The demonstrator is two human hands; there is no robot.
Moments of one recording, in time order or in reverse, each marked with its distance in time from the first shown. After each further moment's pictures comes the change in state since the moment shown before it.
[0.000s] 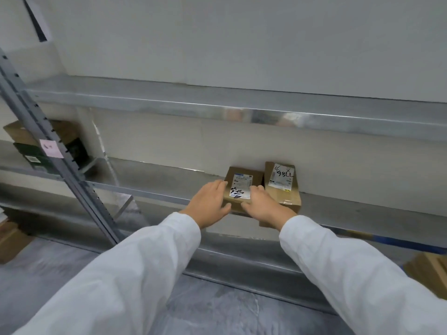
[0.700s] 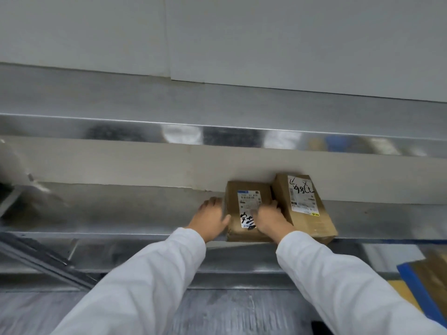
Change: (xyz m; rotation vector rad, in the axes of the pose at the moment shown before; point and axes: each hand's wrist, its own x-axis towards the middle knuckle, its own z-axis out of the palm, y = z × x) left_hand 0.134 -0.130 0.084 -0.201 -0.291 -0.010; right_hand 0.155 0.000 0.047 -0.140 -0.054 0.573
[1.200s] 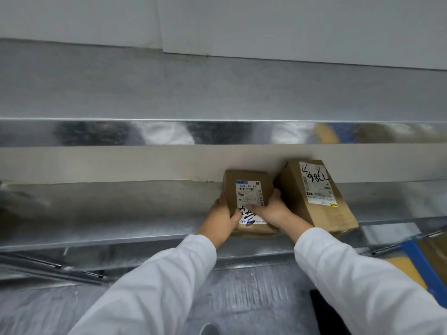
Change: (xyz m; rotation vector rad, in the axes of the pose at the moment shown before) left_hand 0.020 -0.017 0.034 -0.596 -0.033 -0.063; right_hand 0.028 -0.008 0.027 0.735 0.013 0.074
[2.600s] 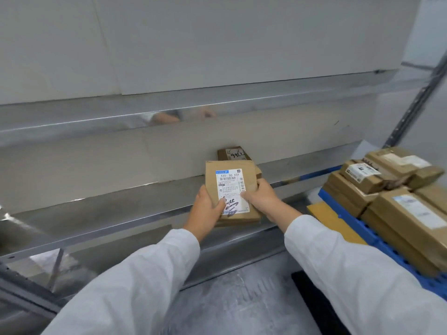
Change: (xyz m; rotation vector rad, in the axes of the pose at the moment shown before) left_hand -0.215 0.118 0.041 0.009 0.081 0.237; right_hand -0.283 0.057 -0.105 0.322 0.252 -0.046
